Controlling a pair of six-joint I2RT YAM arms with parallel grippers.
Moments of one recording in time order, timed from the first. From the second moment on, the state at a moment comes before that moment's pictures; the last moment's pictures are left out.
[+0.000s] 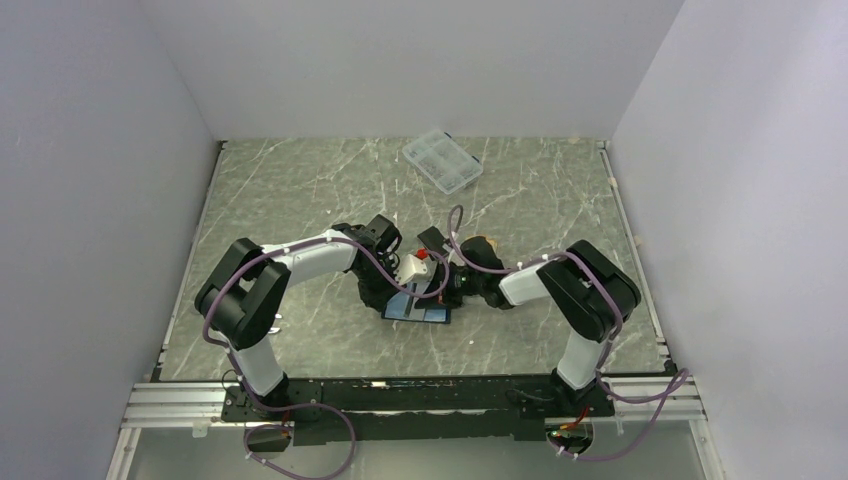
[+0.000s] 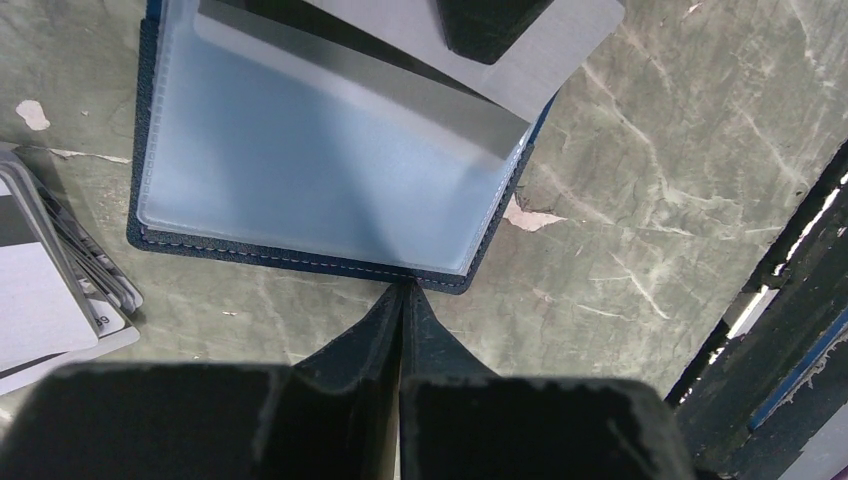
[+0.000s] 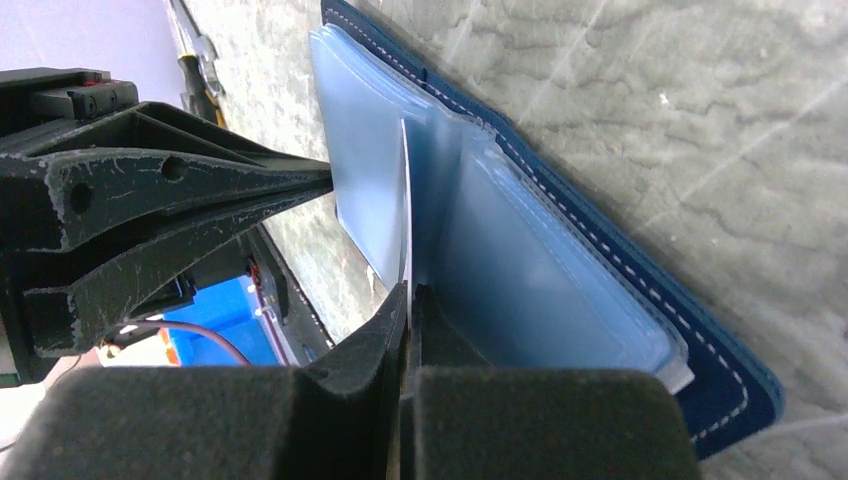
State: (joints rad) left arm -0.66 1.74 1.05 -0.69 0.37 0.60; right arm 0.63 1.77 0.59 0.46 -0.60 0.88
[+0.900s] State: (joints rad) left arm -0.66 1.74 1.05 -0.69 0.38 0.60; right arm 0.61 1.84 0.75 0.23 -0.70 0.74
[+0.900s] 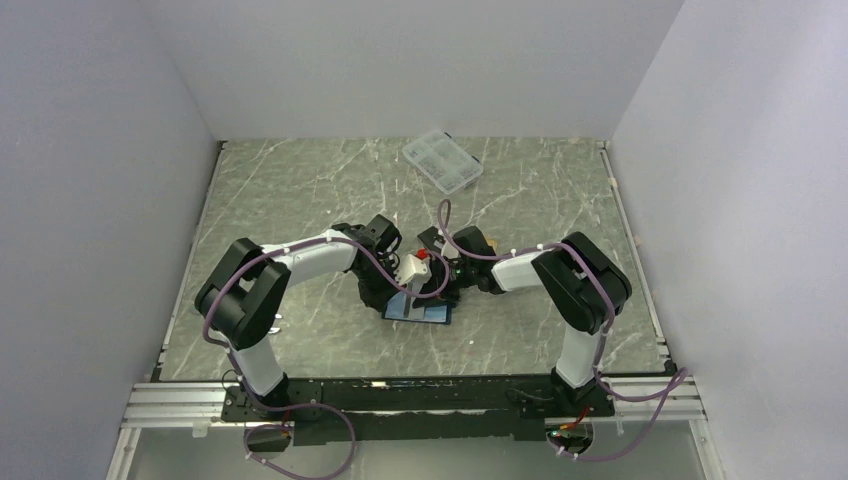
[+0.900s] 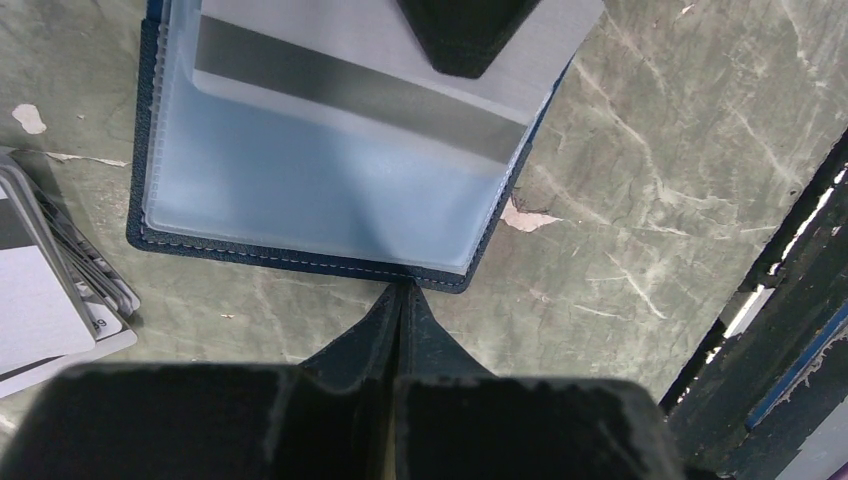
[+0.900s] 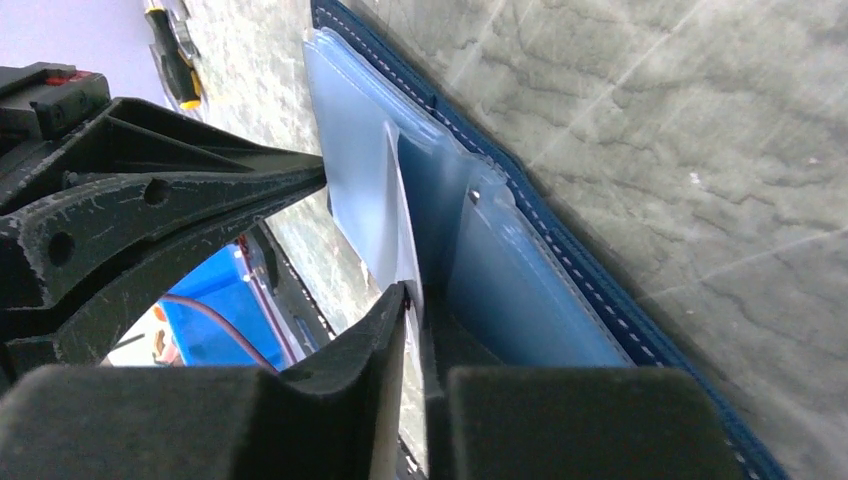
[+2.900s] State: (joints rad) left arm -0.56 1.79 1.13 -0.63 0.82 0.46; right arm 0.73 1.58 0.63 0.23 -0.41 0.90
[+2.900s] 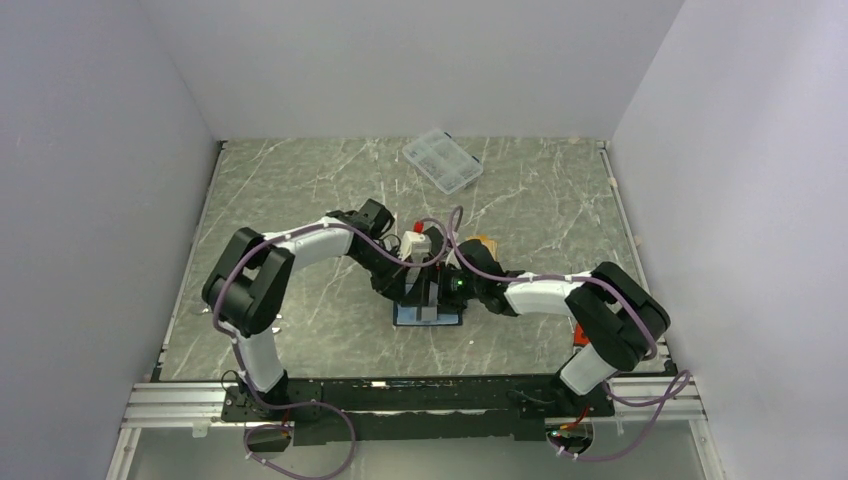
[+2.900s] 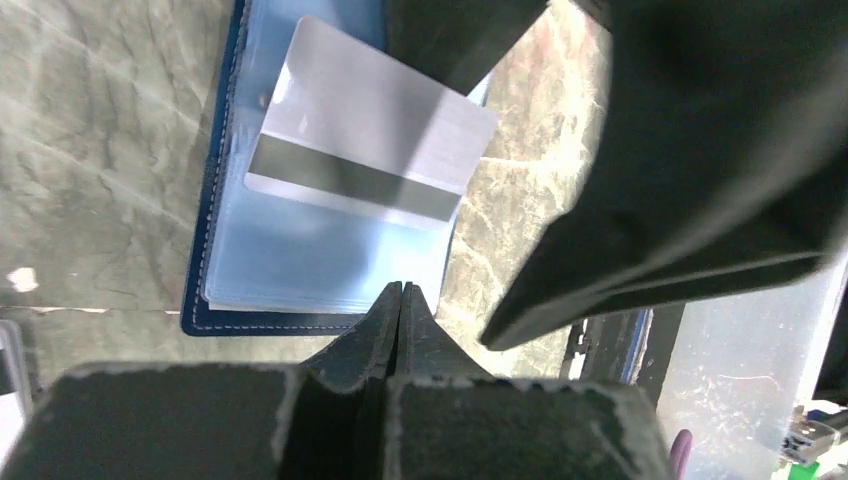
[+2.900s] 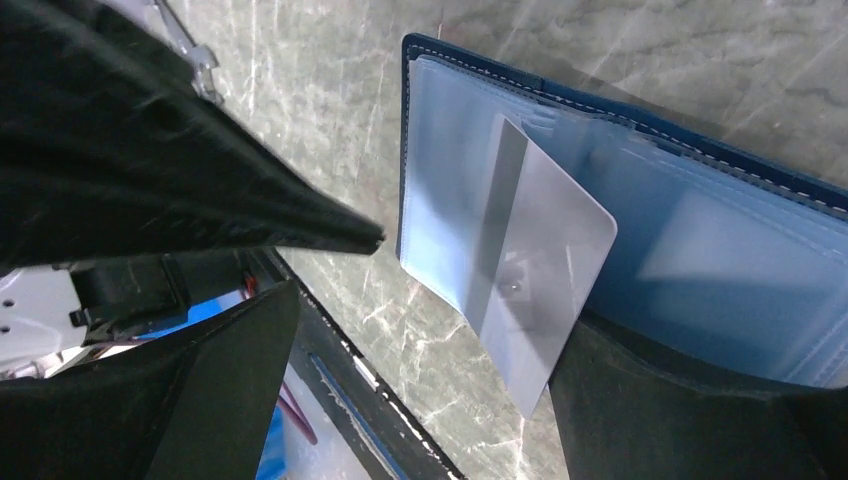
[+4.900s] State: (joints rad) left arm -0.33 1.61 1.04 -0.80 0.79 0.53; right arm 1.00 1.71 0.99 -0.30 0.10 0.84
